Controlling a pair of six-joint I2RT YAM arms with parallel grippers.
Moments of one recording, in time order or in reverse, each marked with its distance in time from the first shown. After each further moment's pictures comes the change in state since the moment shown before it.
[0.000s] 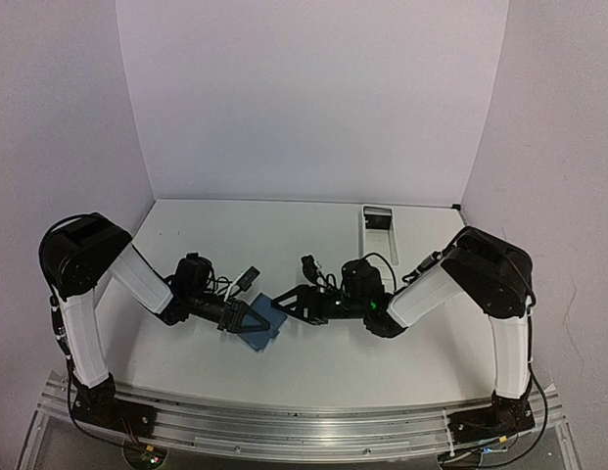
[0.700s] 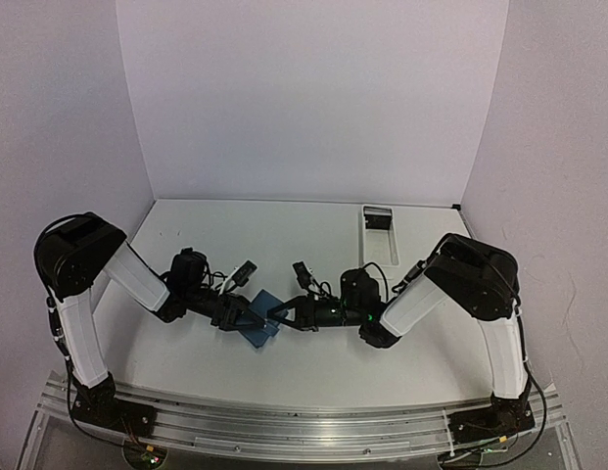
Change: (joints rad) left arm 0.031 -0.028 -0.003 0.051 0.129 -0.020; right arm 0.035 0.084 -0.001 0.233 -0.095 0.088
